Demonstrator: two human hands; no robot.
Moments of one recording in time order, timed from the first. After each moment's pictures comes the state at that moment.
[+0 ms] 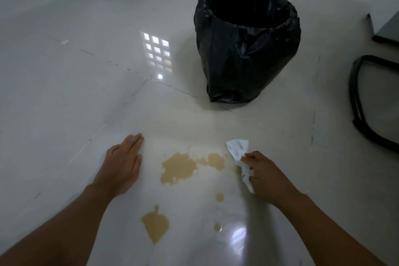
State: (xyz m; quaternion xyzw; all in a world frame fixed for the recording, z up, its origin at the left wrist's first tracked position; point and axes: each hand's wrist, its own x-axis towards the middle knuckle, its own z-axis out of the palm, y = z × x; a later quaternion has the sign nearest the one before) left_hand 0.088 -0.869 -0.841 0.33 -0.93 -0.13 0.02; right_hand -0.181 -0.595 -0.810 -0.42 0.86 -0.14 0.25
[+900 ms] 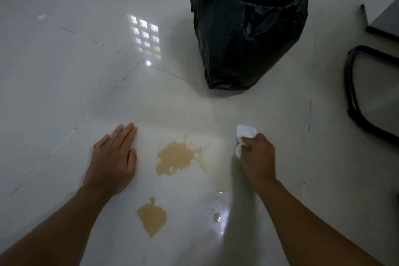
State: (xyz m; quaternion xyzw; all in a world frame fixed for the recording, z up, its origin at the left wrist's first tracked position) left_hand 0.101 -0.868 -0.868 0.33 -0.94 -0.07 0.09; right_hand -0.156 -0.637 -0.823 -0.27 0.93 -0.24 0.05
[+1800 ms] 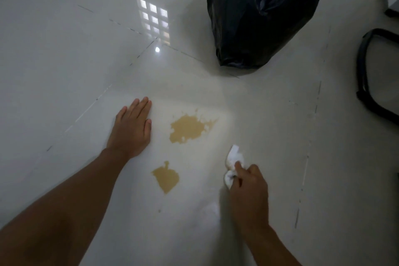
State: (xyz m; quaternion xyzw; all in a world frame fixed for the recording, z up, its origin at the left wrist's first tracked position) left_hand 0.101 -0.861 -0.870 0.34 -0.93 -0.08 0.08; right_hand -0.021 -0.568 -0.832 -0.26 0.93 -0.26 0.07
